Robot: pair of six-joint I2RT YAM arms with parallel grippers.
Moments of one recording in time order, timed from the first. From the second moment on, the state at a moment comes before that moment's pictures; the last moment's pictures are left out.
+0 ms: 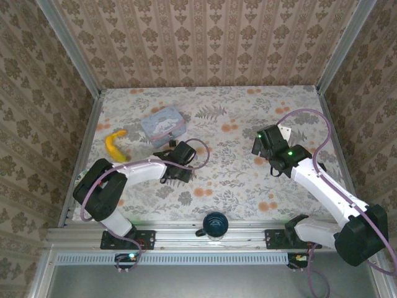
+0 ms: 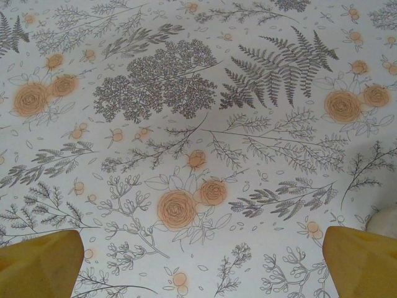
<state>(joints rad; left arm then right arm) -0.77 1.61 0.84 -0.38 -0.08 -0.23 0.42 1.16 0.92 -0.72 0.49 0.64</state>
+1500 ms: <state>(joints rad) -0.75 1.66 0.86 -0.27 0.05 -0.27 0.42 1.18 0.92 -0.72 0.49 0.64</state>
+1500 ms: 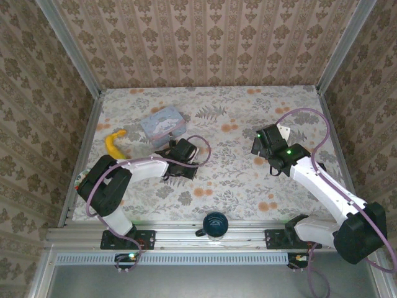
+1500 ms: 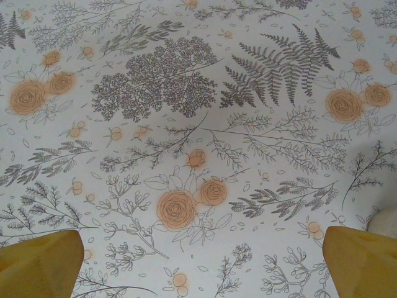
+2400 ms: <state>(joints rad) -0.77 1.50 0.86 -0.23 0.14 -0.27 0.43 1.17 0.92 -0.71 0.43 0.63</state>
